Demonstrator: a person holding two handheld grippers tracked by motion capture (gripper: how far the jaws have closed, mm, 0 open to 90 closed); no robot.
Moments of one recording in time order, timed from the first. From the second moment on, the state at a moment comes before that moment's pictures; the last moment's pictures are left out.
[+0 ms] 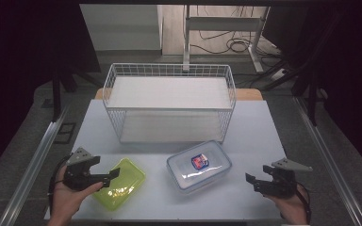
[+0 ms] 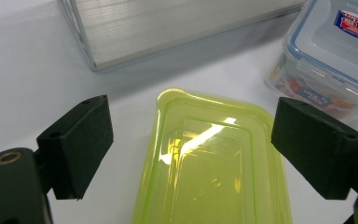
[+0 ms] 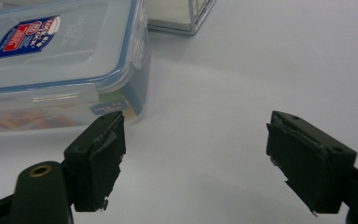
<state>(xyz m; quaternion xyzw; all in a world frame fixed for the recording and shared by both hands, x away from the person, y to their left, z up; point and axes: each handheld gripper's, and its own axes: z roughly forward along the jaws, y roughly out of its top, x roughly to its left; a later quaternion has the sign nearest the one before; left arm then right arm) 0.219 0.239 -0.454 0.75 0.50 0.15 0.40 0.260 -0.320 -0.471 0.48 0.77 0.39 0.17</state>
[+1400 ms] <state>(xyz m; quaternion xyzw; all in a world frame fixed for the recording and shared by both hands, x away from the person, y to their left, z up) 0.217 0.233 -0.452 0.75 0.50 0.13 0.41 0.236 -0.276 -0.454 0.36 0.84 0.39 0.10</state>
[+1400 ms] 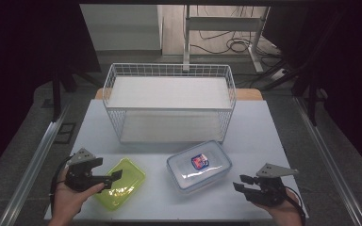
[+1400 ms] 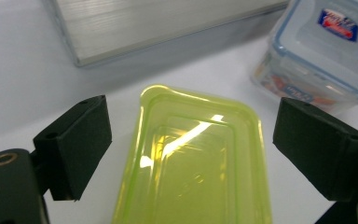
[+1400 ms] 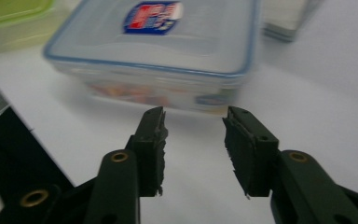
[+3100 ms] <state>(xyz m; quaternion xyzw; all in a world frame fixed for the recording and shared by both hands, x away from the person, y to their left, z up) 0.219 0.230 -0.456 0.76 0.49 0.13 0.41 0.237 -0.124 -0.503 0.25 0.90 0.35 0.08</state>
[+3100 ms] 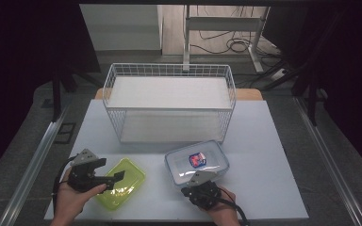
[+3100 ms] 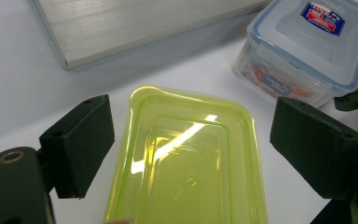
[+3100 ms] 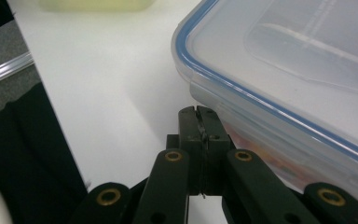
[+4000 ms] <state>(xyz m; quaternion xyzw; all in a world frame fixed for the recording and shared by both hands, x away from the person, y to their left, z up) 0.221 0.228 -0.460 0.75 0.49 0.11 0.42 0.264 -0.082 -0.511 0.27 0.89 0.36 0.10</state>
